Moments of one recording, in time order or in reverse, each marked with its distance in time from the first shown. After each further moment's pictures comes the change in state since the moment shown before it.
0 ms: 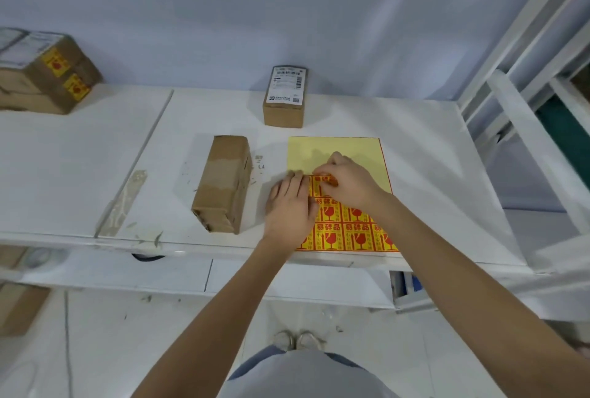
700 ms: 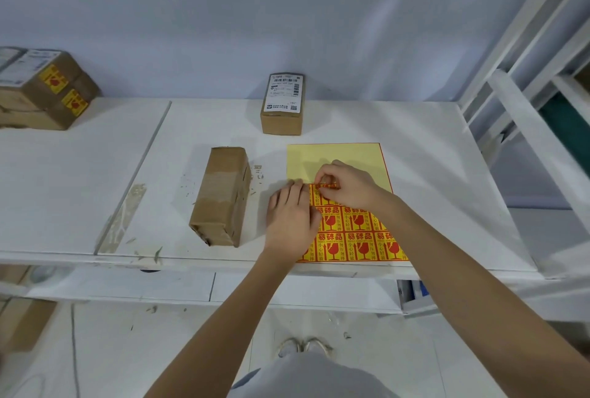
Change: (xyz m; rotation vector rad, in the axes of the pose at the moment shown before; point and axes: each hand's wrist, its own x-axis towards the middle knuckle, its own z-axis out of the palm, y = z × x) left_hand 0.002 -0.001 0.003 0.035 0.092 0.005; right_hand 0.013 0.015 0.003 0.191 -0.052 0.024
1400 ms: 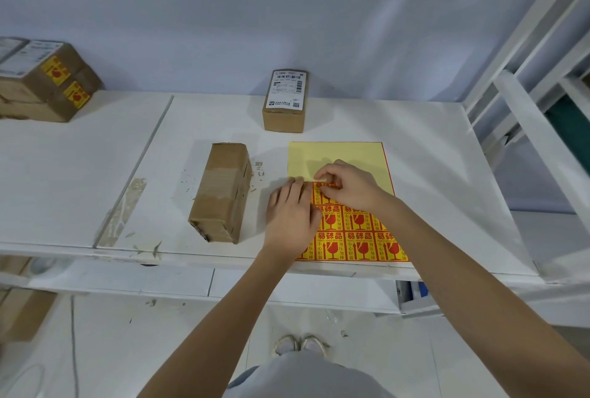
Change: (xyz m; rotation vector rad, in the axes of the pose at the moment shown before) left_hand 0.000 0.000 0.001 -0.018 0.019 0.012; right_hand -0.002 0.002 0.003 0.004 0.033 0.006
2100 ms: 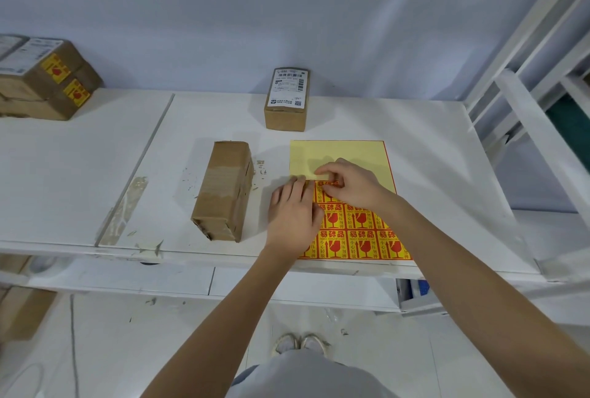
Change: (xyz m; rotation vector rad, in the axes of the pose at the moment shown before) left_hand 0.001 -0.001 0.002 0.002 -0.002 -0.002; right_hand -0.001 -0.002 -0.001 0.013 -0.003 0.010
